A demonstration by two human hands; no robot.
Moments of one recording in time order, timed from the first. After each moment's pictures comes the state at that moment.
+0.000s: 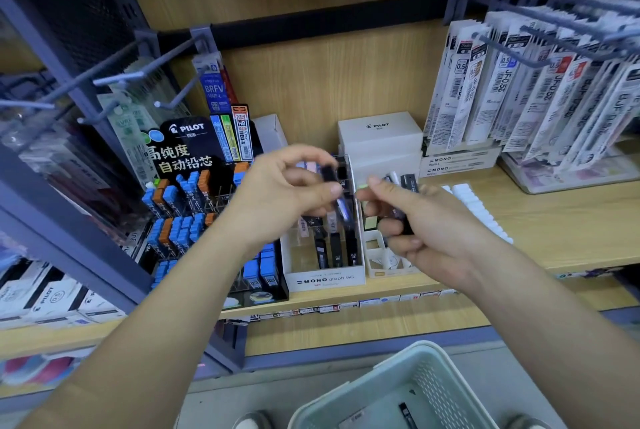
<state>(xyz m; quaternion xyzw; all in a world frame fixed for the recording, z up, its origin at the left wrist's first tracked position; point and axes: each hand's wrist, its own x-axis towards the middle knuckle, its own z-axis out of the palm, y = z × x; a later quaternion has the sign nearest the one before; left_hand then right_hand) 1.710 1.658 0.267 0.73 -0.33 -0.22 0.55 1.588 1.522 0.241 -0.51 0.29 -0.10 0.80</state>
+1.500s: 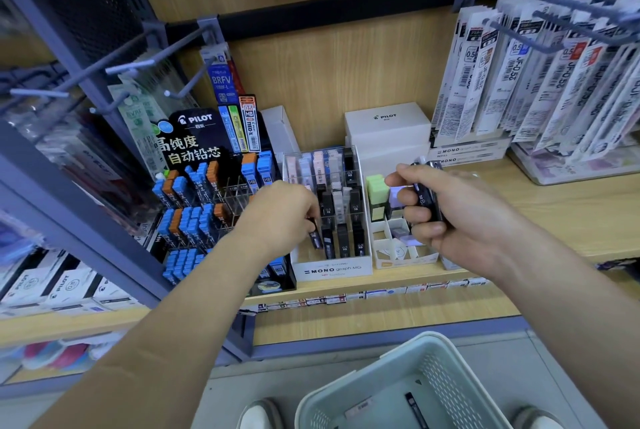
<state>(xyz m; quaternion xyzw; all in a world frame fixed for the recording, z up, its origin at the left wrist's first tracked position) 1.735 1.658 0.224 0.89 -0.44 -0.03 0.05 1.578 1.512 0.245 -0.51 0.30 -0.10 0.80</state>
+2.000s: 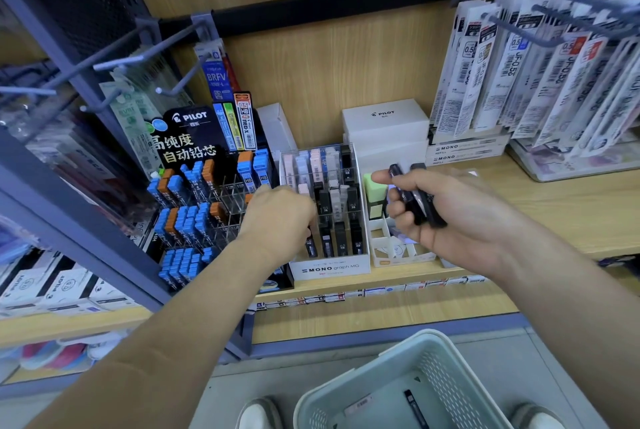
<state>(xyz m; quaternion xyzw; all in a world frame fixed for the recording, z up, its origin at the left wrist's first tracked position) 1.735 1.655 0.204 0.88 -0.46 0.07 -0.11 1.577 1.514 0.248 -0.47 0.28 -0.09 0.83</state>
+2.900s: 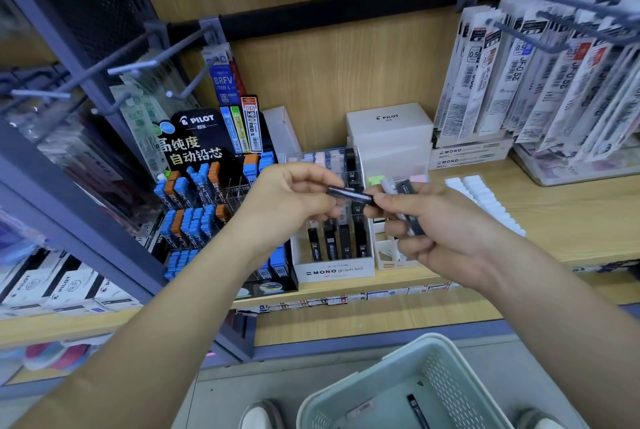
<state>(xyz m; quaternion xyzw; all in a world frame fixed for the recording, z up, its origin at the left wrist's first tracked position) 1.705 1.667 0.255 0.74 -0.29 -0.25 0.55 1.584 1.528 0.241 -0.51 0.29 -0.06 0.81</state>
